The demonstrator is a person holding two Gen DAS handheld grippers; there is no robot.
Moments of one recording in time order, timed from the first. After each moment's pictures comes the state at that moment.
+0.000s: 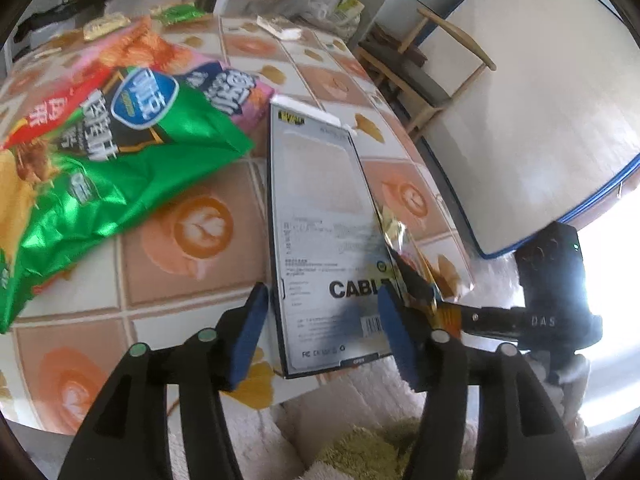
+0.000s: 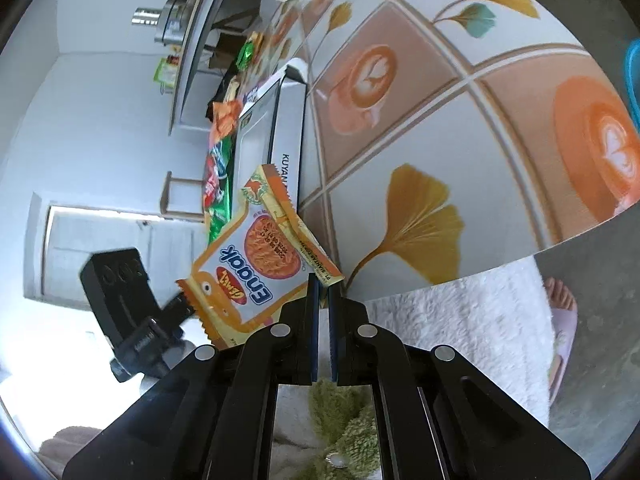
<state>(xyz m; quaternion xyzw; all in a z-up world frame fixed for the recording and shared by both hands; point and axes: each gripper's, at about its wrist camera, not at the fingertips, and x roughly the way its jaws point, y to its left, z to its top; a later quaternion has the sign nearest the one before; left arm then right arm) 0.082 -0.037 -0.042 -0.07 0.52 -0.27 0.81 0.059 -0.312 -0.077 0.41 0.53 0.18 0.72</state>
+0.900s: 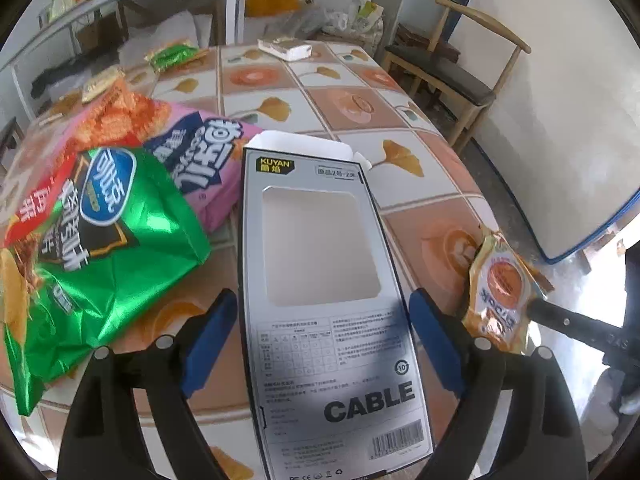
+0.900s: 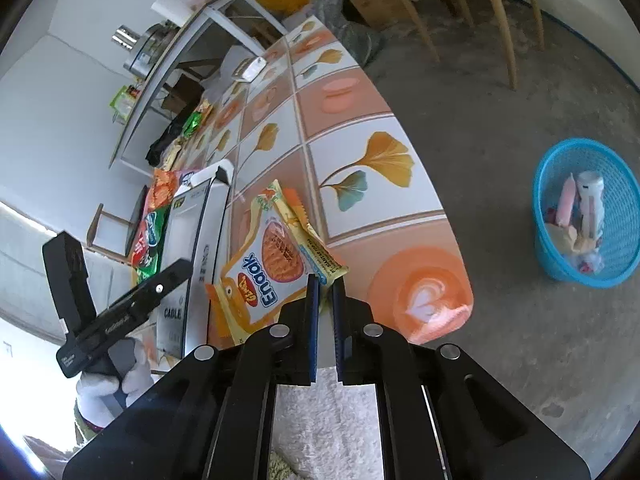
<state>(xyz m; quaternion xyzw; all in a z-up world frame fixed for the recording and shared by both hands) 0.134 -0.100 -0.052 0.03 0.49 -0.19 0.85 0.043 -0.373 -0.053 0.31 0.48 0.05 0.82</state>
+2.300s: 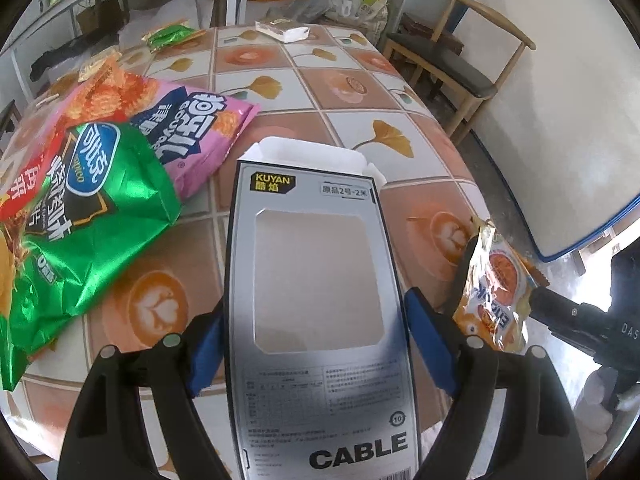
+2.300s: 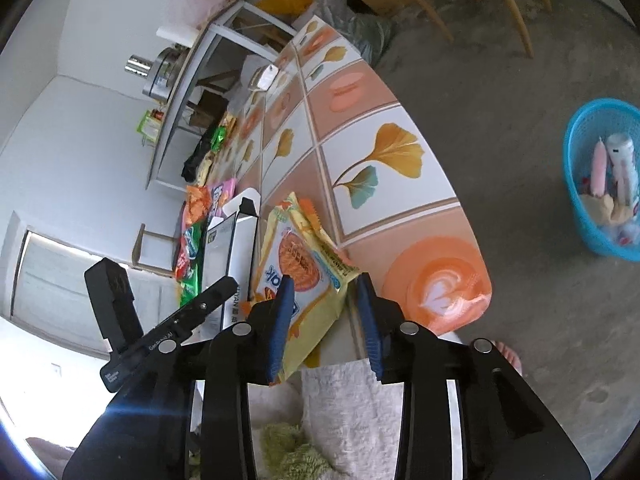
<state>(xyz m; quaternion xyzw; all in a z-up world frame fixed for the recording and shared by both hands) 0.125 -0.109 -0.058 0.01 0.52 -0.19 0.83 0.039 -0.388 -0.060 0.40 0.46 0.09 0.79</state>
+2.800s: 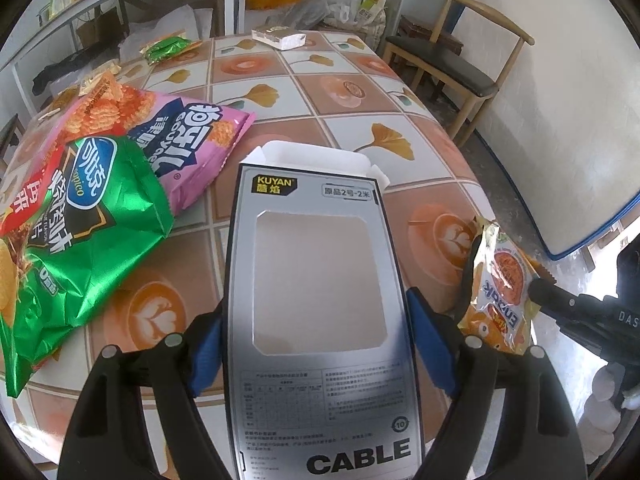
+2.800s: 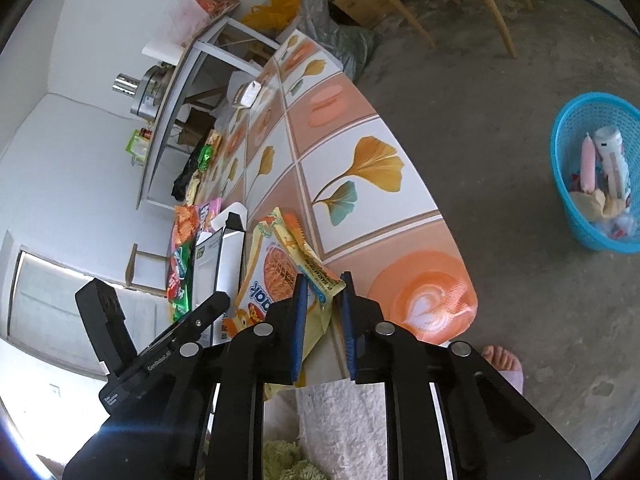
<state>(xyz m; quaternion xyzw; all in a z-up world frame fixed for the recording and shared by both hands) 0.125 -0.115 -0.060 0.03 0.51 -0.18 0.84 0.037 -0.395 -0.066 0.42 0.45 0.06 0.79</state>
